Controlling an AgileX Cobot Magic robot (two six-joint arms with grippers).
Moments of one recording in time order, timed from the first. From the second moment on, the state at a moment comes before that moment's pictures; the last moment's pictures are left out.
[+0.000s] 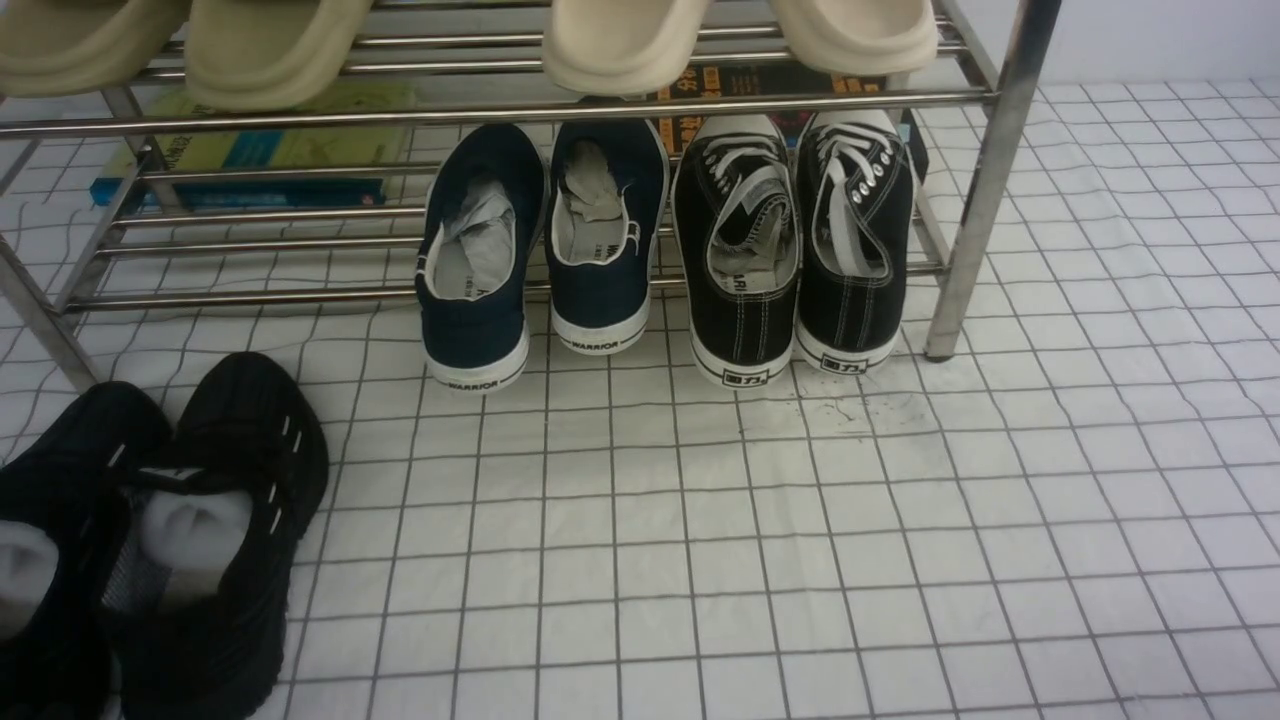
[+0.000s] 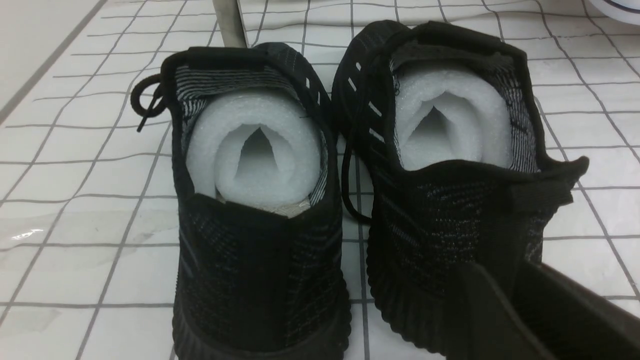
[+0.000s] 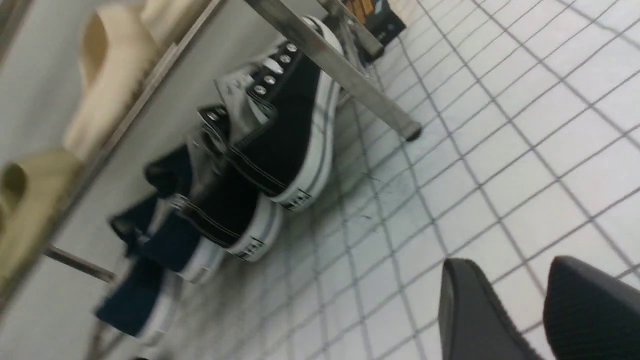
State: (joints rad) right arm -0.03 -0.01 0.02 0.80 0.28 0.17; left arm -0.02 -0.01 0.02 0.15 0.39 -0.09
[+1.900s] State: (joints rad) right arm 0.63 2.11 -2.12 -0.02 1.24 0.14; left arm -0.02 -0.01 0.02 0.15 0.39 -0.09
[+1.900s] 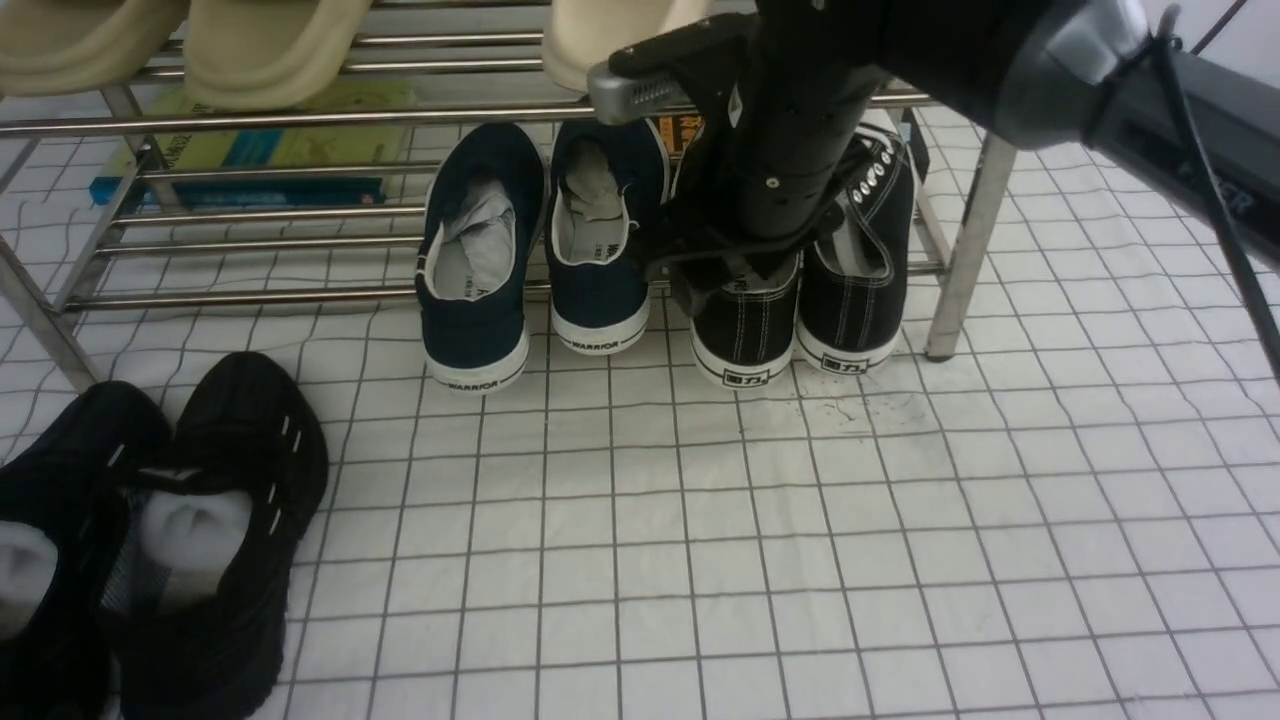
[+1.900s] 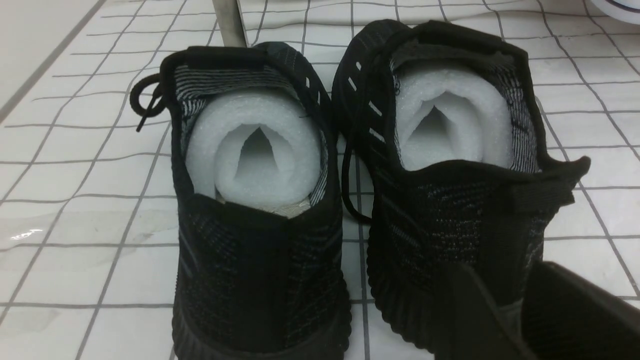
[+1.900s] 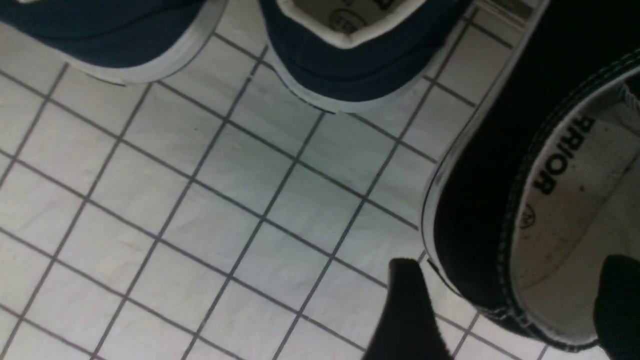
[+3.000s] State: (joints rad) right arm 0.92 1.98 -1.68 0.07 1.25 0.39; left arm -0.02 -0.01 0.02 0.15 0.39 -0.09
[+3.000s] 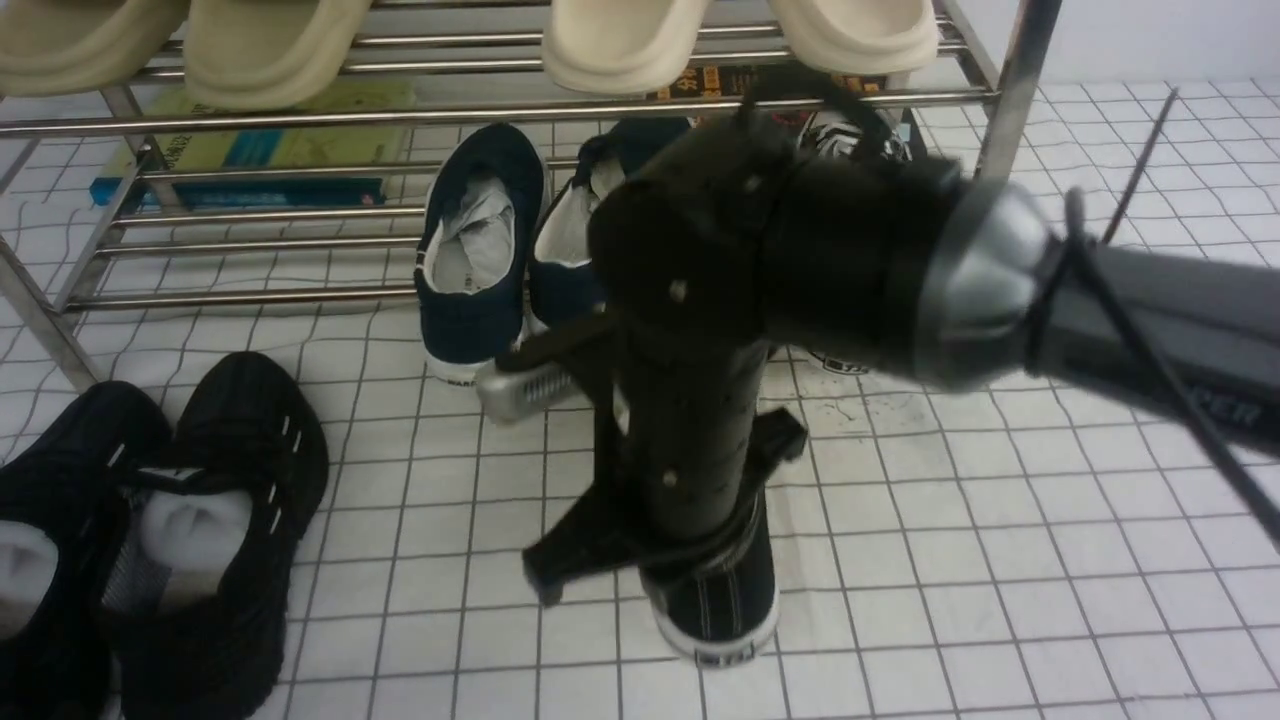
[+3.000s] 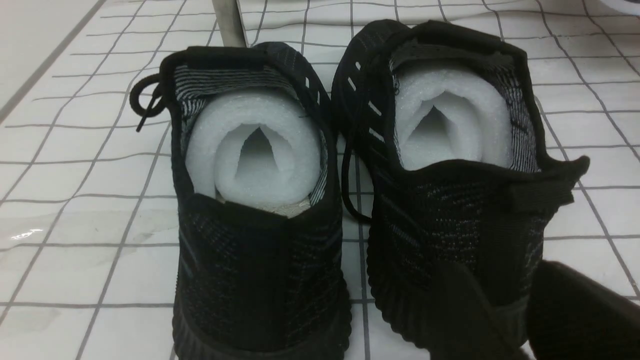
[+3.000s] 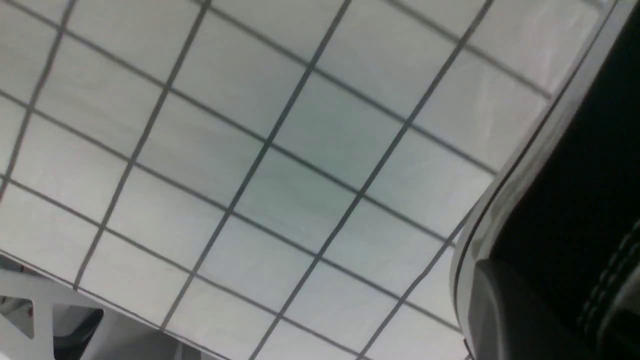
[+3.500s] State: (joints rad) right arm 0.90 2.01 -1.65 -0.02 1.23 0.52; left arm -0.02 -0.01 0.02 0.15 0.39 -0.09
